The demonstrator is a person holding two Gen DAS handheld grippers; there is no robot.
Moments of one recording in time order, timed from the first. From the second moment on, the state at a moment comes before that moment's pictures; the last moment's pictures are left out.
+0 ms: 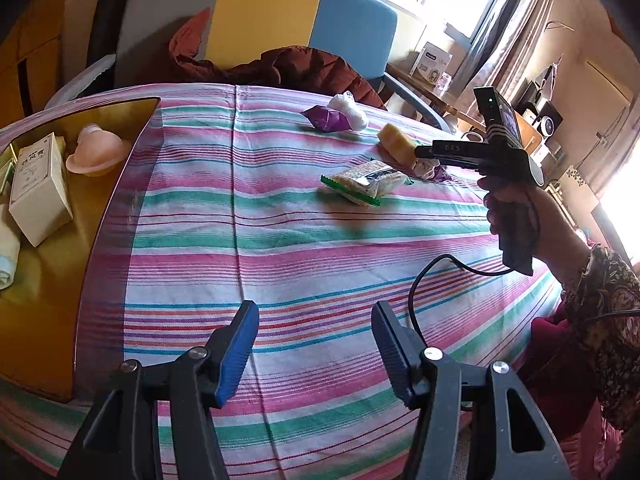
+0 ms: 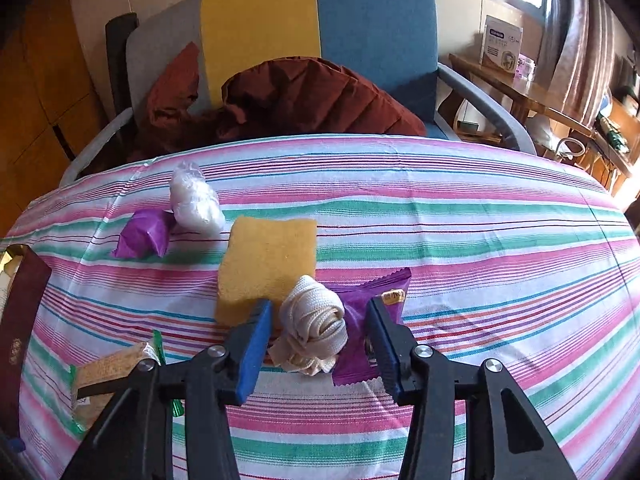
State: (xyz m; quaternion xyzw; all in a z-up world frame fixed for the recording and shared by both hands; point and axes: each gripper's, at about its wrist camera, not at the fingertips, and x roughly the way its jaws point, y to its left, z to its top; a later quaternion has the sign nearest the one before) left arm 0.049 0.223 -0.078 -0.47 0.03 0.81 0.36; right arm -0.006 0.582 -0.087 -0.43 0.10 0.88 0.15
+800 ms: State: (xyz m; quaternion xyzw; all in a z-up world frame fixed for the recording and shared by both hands) left arm 0.013 0.304 -0.065 -0.44 0.09 0.81 0.38; right arm 0.020 0.565 -0.101 -0.53 0.21 0.82 0.06
